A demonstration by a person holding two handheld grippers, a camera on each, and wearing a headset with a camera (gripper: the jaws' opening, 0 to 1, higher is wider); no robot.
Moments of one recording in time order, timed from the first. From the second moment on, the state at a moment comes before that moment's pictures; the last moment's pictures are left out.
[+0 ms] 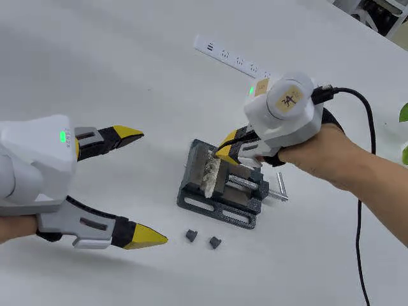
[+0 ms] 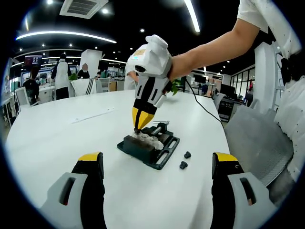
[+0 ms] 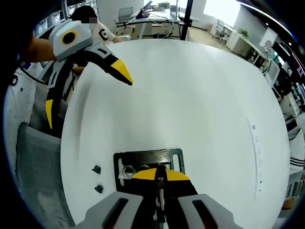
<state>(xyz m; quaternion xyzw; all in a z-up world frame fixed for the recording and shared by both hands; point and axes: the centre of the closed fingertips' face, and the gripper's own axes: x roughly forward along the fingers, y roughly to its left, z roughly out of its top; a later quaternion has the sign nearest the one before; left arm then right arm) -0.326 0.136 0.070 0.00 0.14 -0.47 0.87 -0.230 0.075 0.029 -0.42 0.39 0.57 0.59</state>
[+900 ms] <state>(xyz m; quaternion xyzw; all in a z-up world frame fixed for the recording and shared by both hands) -0.323 0.132 0.072 0.00 0.14 -0.48 0.87 -0.233 0.074 0.026 -0.46 0.36 0.57 0.58</state>
